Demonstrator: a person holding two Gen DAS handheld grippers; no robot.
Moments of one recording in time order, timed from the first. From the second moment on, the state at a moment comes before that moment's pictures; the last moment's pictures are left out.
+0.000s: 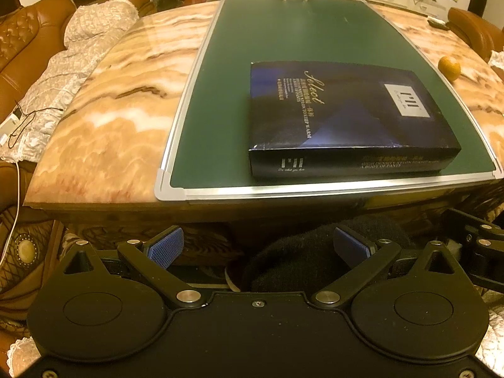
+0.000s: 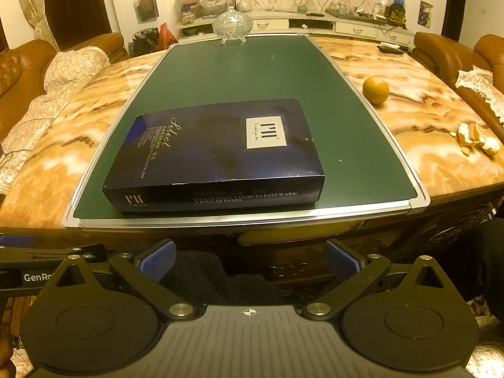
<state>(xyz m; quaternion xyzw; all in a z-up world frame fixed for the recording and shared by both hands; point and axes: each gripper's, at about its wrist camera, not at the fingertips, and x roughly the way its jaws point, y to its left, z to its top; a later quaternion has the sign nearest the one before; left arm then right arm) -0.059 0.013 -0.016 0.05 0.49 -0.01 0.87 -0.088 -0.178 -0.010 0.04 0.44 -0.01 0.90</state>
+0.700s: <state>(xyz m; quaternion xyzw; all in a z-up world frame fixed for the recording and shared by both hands) -0.045 0.007 -0.019 0.04 0.49 -0.02 0.87 -0.072 -0.178 -0.013 0.05 0.44 -0.01 0.89</state>
